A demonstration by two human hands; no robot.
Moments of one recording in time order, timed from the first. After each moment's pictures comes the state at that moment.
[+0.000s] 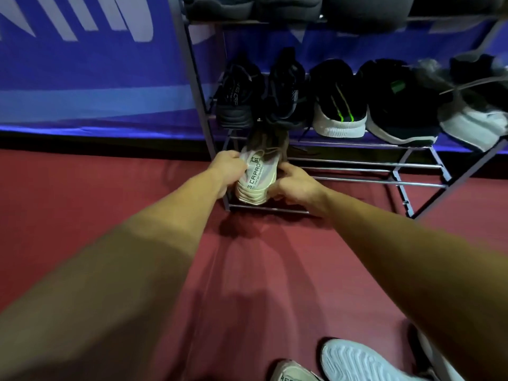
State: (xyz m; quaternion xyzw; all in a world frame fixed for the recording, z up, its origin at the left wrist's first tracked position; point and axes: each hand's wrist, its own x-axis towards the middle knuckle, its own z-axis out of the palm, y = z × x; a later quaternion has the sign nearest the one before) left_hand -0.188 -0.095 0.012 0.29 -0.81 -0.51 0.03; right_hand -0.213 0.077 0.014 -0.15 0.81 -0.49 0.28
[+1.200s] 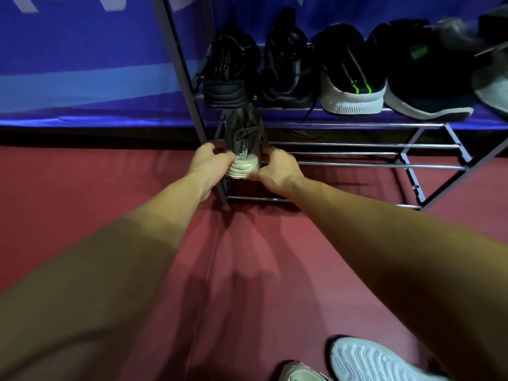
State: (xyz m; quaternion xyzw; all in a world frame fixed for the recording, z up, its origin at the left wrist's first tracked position) left_hand -0.191 -0.122 -0.028 0.30 -0.77 -0.55 0.11; right_hand -0.237 0.029 -0.030 -0.15 0.90 -0.39 0.14
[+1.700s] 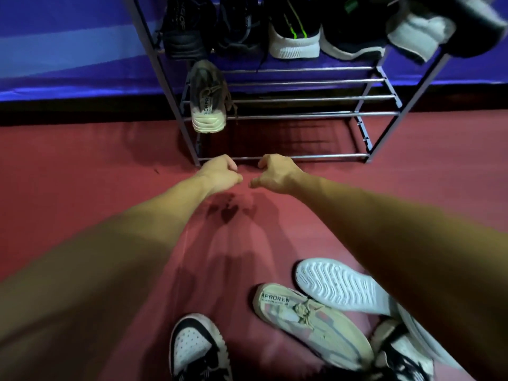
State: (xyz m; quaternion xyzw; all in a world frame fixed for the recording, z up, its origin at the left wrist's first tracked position) left_hand -0.108 -0.031 -0.058 0.21 -0.90 -0.35 -0.12; right_hand -0.143 0.128 -0.042 -0.13 0.93 -0.25 0.23
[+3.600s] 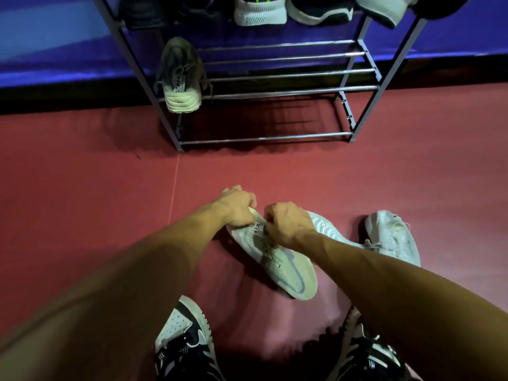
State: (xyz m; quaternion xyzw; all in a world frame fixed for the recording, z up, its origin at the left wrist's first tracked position) left_hand -0.051 0.060 -0.103 0.03 -0.95 -0.13 -0.27; right_hand -0.042 0.215 -0.110 -0.15 0.94 -0.18 0.24
